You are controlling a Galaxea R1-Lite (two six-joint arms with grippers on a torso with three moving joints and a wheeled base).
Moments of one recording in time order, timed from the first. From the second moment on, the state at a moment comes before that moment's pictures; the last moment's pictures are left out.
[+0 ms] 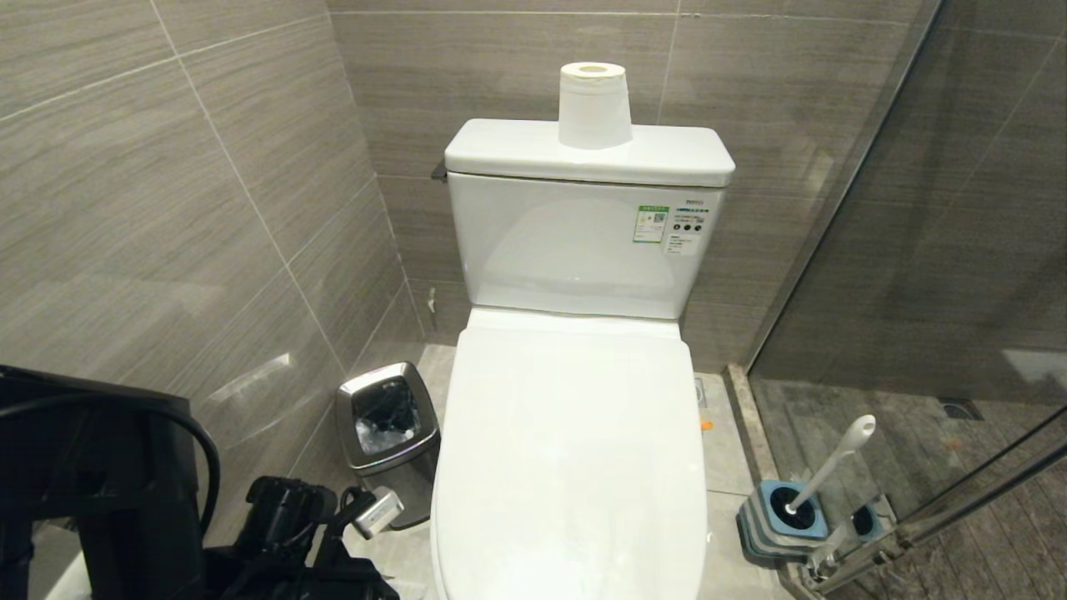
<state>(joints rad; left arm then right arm) -0.31 2.13 -0.25 -0.97 -0.73 -0.02 0.00 0.00 -0.06 0.16 -0.01 -0.02</state>
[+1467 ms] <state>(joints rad) -0.34 2.07 -0.31 -1.01 -0.63 -0.39 0.00 0.00 -0.06 0.16 -0.01 -0.02</state>
